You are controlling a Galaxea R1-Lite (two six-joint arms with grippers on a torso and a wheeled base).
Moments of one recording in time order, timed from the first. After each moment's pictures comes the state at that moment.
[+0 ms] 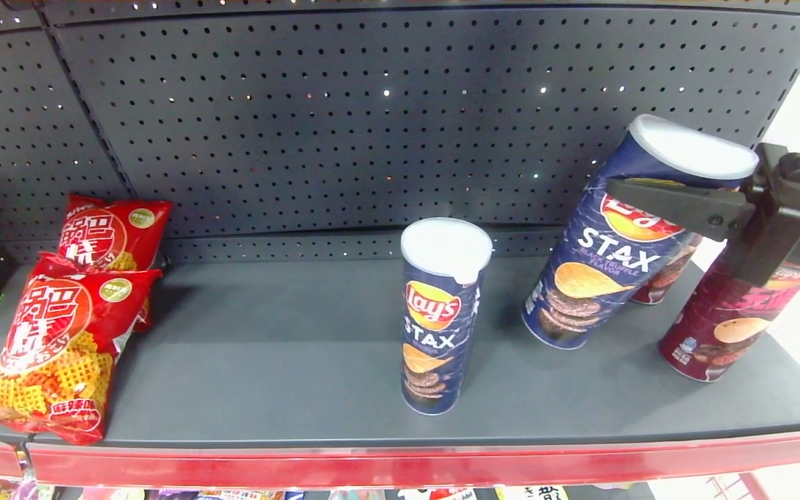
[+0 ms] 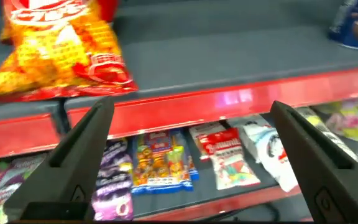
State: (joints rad) left arm -0.04 0.08 0.00 -0.04 -0.16 0.01; right arm 0.38 1.31 -0.86 -0.49 0.55 -0.14
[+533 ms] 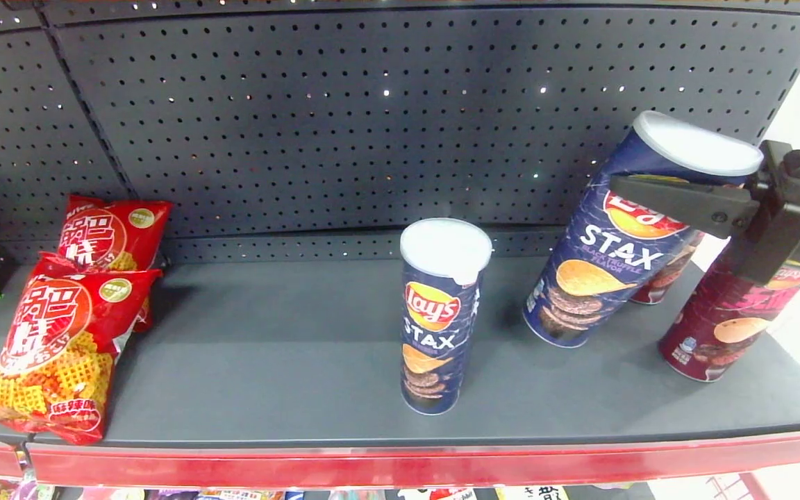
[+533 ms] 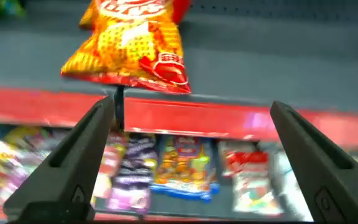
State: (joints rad) left arm 0.03 0.06 0.00 -0.06 0.04 -0.13; right arm 0.37 1.31 -0.86 -0.49 0.54 -0.14
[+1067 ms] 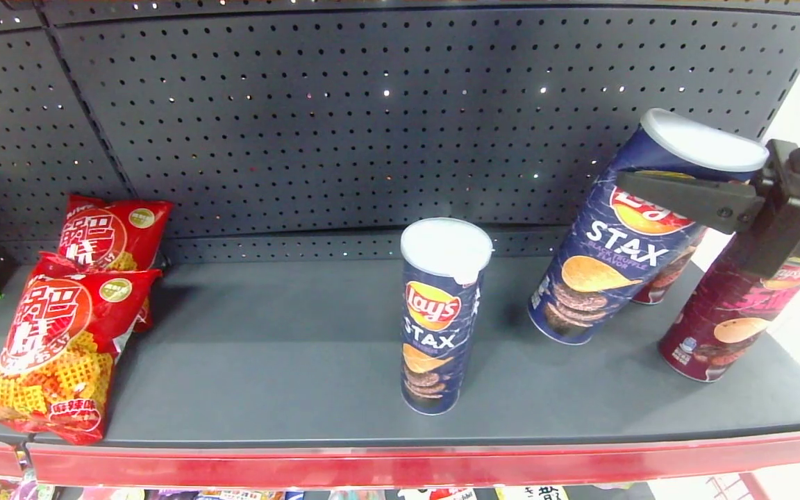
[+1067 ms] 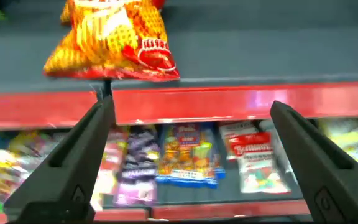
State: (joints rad) left arm 0.02 0.05 0.00 0.00 -0.02 -0.01; right arm 0.35 1.30 -0.86 -0.49 0.55 -0.12
